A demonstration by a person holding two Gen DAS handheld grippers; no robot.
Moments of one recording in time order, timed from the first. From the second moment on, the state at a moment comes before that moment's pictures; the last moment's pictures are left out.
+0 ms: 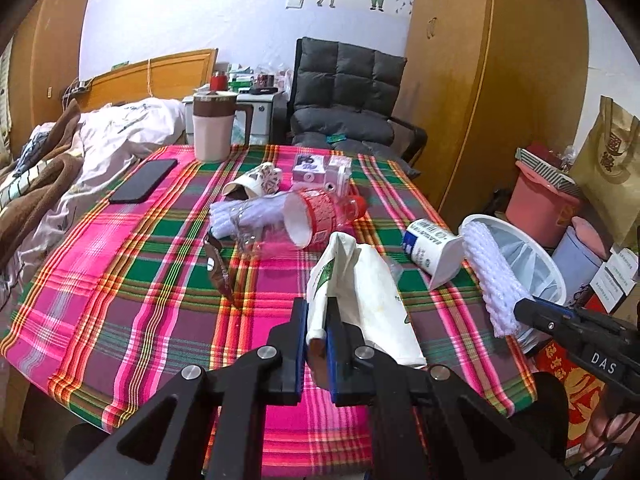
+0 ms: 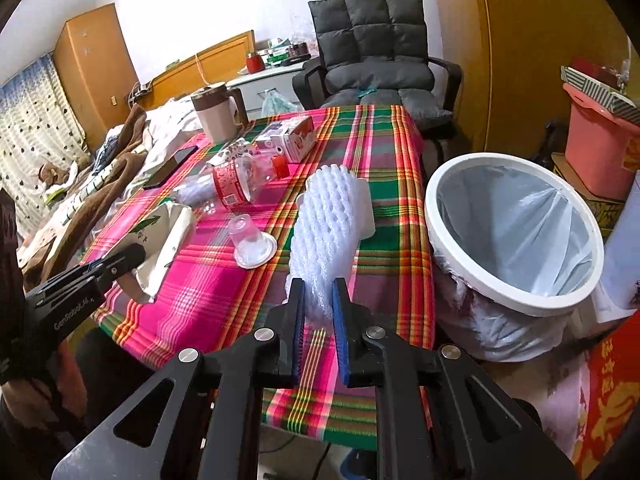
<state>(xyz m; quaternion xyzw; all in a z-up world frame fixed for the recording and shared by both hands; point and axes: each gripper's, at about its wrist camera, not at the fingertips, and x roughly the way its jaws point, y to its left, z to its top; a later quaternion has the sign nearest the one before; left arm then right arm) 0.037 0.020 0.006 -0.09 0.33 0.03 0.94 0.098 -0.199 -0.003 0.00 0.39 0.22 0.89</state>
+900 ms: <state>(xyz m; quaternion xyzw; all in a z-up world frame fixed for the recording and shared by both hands) 0.114 -0.114 0.025 -0.03 0.33 -0.12 0.94 0.106 -0.285 -0.014 0.07 0.38 0.13 0.91</state>
